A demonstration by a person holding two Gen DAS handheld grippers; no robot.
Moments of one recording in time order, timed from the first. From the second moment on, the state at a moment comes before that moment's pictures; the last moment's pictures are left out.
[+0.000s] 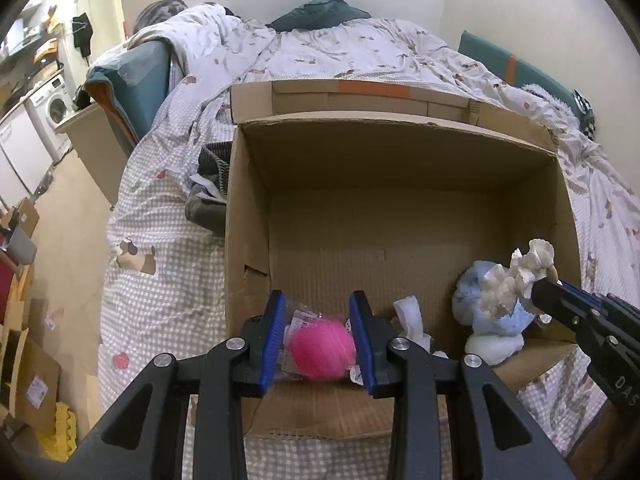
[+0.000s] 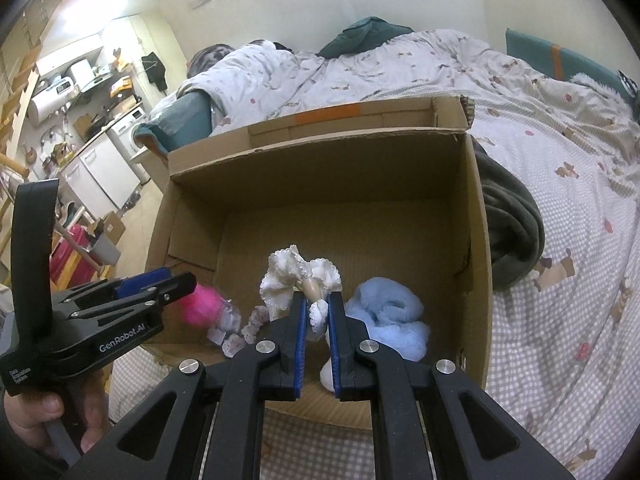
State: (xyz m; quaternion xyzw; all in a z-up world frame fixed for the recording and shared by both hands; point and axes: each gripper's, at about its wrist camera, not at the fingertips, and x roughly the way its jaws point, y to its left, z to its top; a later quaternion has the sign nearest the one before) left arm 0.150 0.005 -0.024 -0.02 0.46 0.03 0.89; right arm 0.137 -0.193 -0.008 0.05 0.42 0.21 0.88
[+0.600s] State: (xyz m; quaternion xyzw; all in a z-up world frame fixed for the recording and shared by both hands) left arm 0.150 -0.003 -0.021 0.00 0.46 0.03 0.89; right arm 0.141 -0.195 -0.011 0.07 0.43 0.20 0.88
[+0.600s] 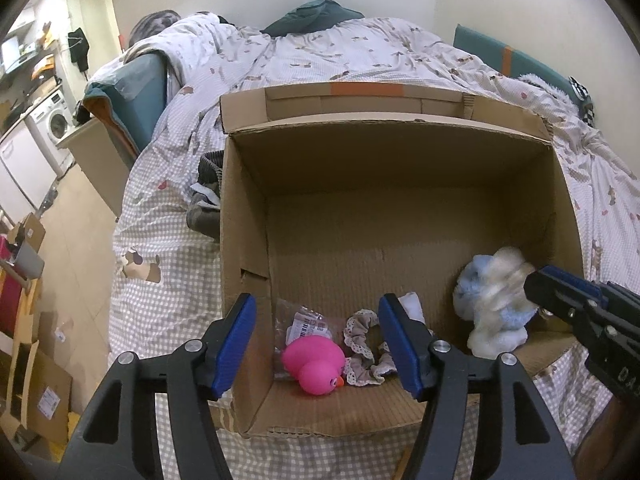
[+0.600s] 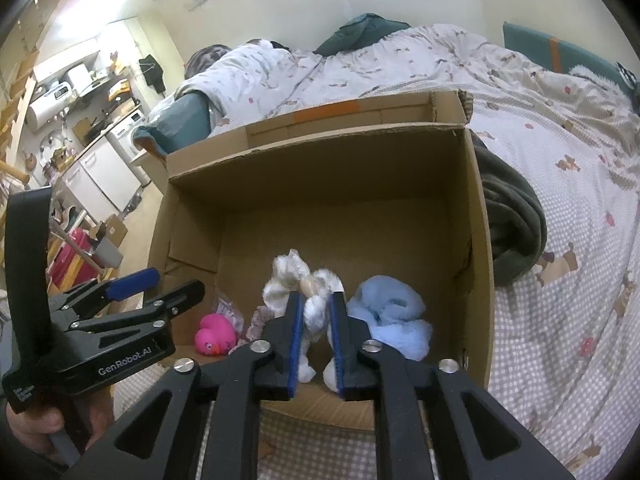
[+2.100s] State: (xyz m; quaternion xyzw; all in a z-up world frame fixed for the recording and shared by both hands) left arm 0.090 0.025 -0.007 -0.03 0.45 0.06 0.89; right arm 0.087 -0.206 -0.003 0.08 0.45 0.19 0.87
